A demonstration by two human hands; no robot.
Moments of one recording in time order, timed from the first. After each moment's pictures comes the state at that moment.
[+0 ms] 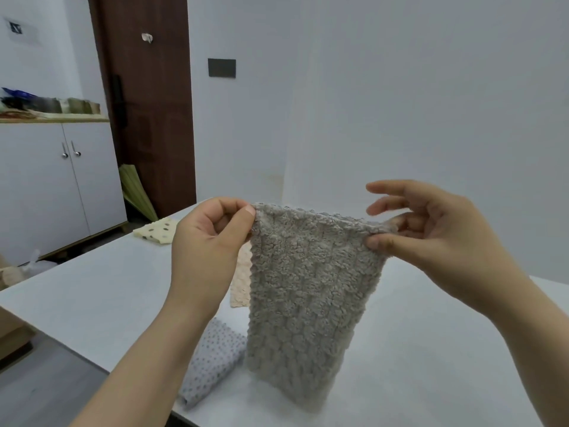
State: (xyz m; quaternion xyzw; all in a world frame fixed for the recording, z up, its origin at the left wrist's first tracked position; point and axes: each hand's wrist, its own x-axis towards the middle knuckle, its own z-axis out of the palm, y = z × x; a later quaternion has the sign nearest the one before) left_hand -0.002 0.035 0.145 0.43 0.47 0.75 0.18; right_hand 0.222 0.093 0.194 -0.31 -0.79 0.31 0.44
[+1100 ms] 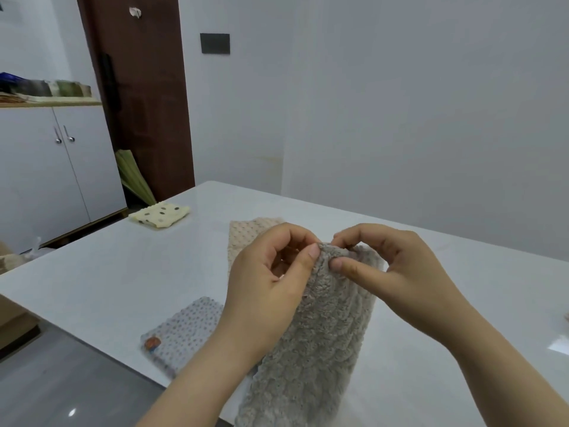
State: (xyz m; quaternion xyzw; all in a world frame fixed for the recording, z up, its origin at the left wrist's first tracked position) left_hand 0.050 0.030 0.108 0.58 0.48 0.64 0.17; right_hand 0.210 0.090 0.138 -0.31 -0.83 0.27 0.38
